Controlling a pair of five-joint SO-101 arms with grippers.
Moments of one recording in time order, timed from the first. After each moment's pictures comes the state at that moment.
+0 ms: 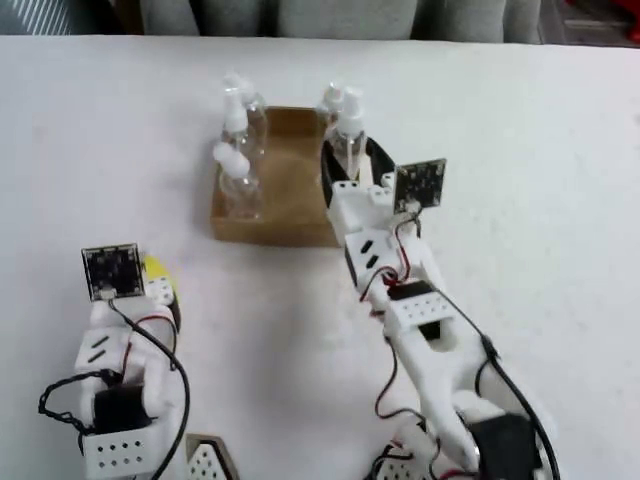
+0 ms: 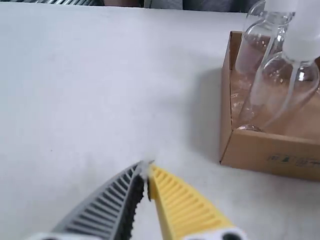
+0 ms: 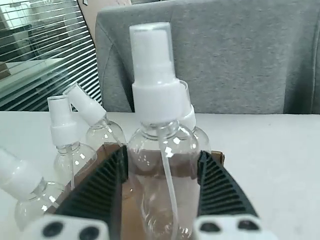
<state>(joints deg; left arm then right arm) -14.3 -104.0 97.1 45.9 0.8 -18.9 -18.1 63.1 -30.4 -8.3</state>
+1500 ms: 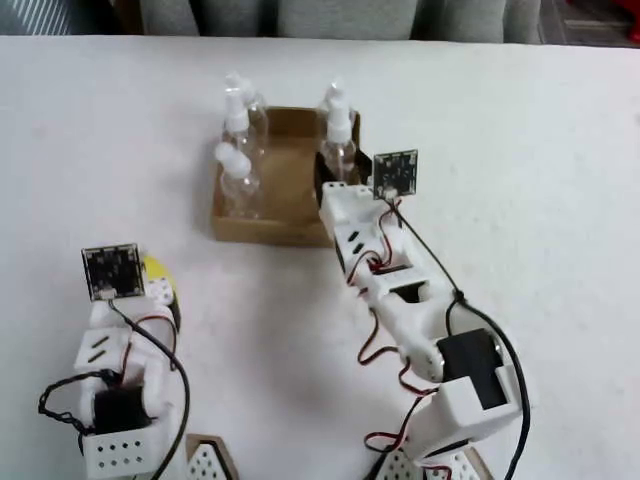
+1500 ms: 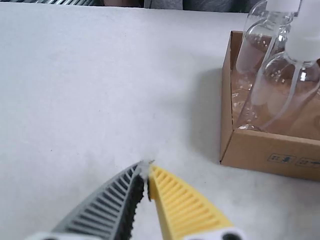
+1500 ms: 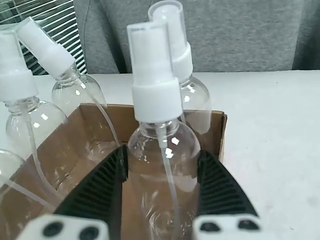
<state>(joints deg) -14.4 -104.0 97.1 45.9 0.8 -18.9 5.7 54.0 -37.1 -7.9</state>
